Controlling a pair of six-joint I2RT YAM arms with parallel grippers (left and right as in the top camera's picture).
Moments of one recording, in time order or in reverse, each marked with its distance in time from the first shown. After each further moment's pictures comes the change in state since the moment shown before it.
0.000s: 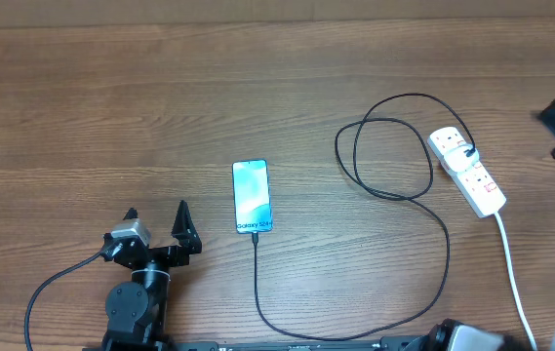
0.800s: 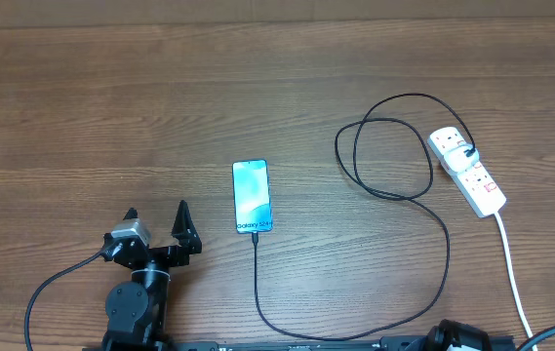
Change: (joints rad) left arm 0.000 0.000 0.000 0.000 0.000 0.000; right arm 0.087 -0.596 -0.020 0.591 -0.388 0.006
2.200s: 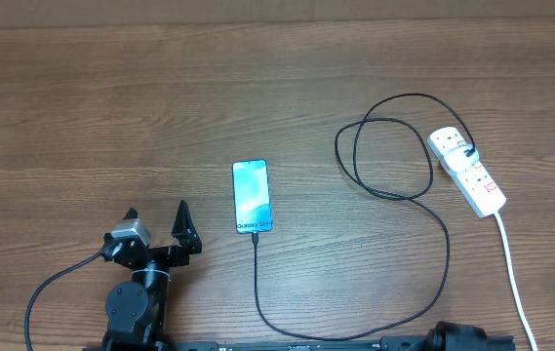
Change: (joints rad) left arm 0.000 0.000 0.000 0.000 0.000 0.000; right arm 0.124 -0.751 -0.209 -0.066 0.303 -0.141
